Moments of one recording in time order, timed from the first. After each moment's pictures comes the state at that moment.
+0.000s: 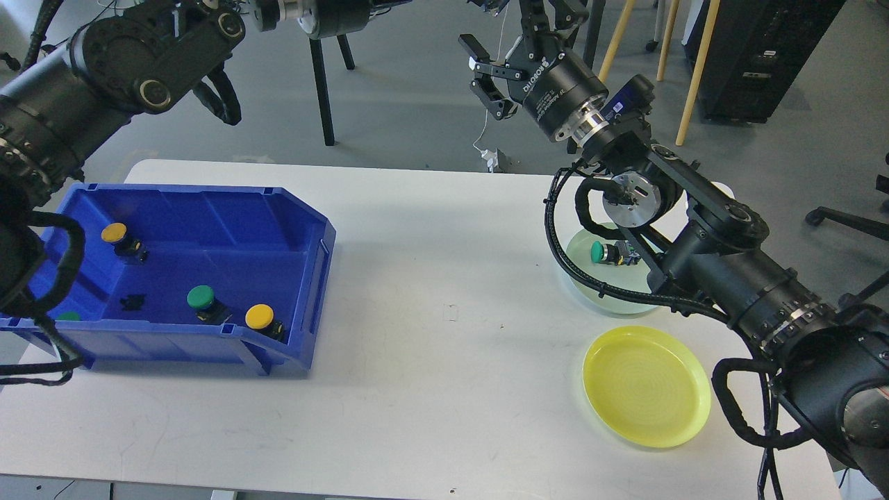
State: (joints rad) left arm -1.44 0.23 -0.32 -0.57 1.12 -0.49 -0.49; right arm 0.95 -0.02 0.83 0.78 -0.40 0.33 0.32
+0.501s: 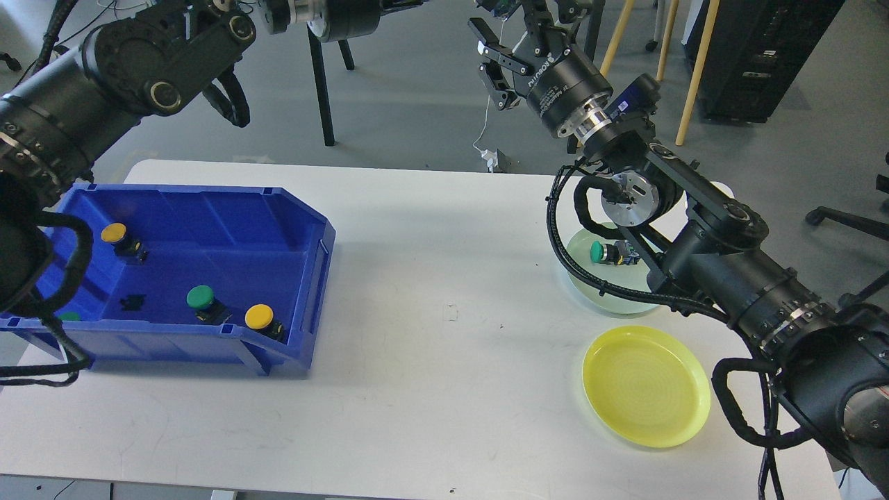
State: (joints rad) left arm -1.44 0.22 -0.32 -0.57 1.12 -0.49 -0.49; right arm 0.95 -0.02 0.83 0.78 -0.40 0.30 0.34
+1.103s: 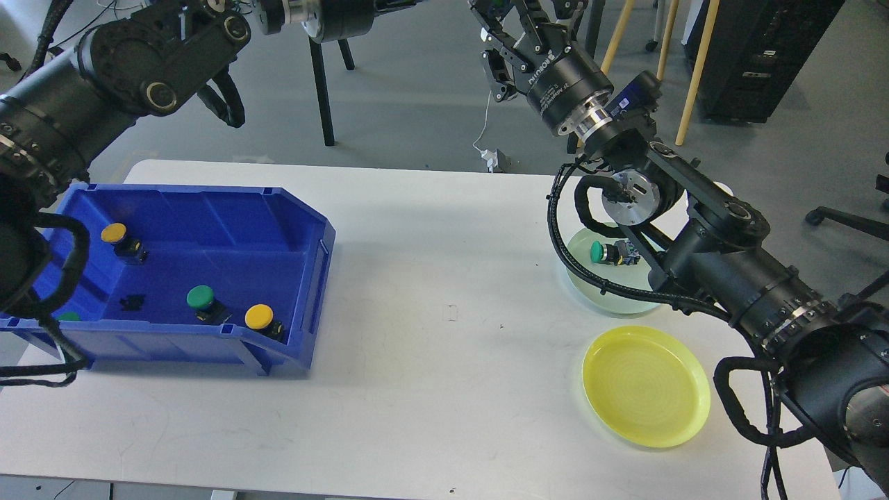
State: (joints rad) left arm -1.44 0.23 -0.32 -0.56 1.12 -0.49 -0.49; right arm 0.96 -0.03 0.82 0.79 -0.40 0.31 0.35
